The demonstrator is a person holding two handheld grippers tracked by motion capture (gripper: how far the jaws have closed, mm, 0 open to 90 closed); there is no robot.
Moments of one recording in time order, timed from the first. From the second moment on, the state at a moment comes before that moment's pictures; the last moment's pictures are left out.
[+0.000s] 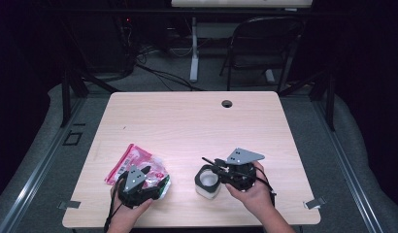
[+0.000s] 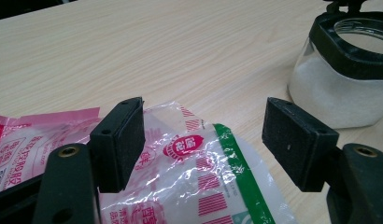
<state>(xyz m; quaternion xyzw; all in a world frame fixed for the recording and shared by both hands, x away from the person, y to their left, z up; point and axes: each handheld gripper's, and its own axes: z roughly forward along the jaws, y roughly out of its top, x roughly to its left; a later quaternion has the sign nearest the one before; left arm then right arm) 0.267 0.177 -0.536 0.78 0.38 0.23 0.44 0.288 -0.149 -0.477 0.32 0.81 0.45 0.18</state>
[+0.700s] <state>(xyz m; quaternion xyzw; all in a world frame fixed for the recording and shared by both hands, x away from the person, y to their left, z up) 0.268 0.182 -0.537 0.78 0.39 0.23 0.44 0.284 -0.141 -0.489 0.31 0.82 0.45 0.17</state>
